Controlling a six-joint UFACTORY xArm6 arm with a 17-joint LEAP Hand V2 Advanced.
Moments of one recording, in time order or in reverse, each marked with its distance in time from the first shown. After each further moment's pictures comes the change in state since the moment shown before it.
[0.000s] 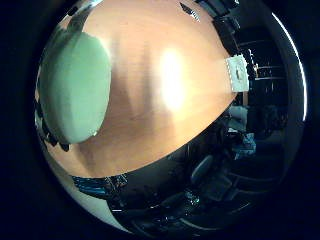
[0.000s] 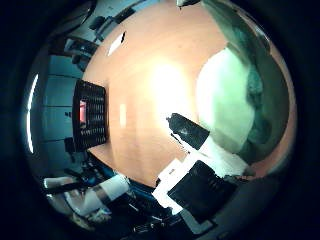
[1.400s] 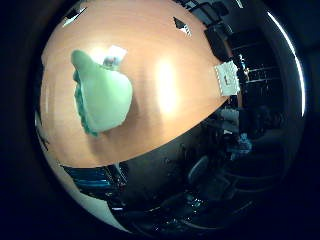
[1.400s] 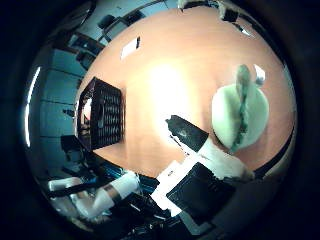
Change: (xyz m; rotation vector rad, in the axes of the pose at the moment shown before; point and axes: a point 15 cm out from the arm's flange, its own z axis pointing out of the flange) arm -0.018 0.004 -0.083 0.059 0.045 -0.011
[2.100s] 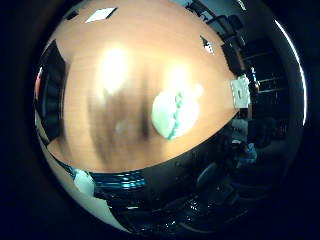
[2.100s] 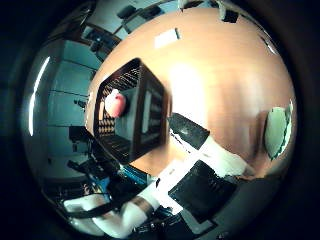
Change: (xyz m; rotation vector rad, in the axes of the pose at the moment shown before) arm -0.132 -0.023 -0.012 0.040 -0.120 -0.069
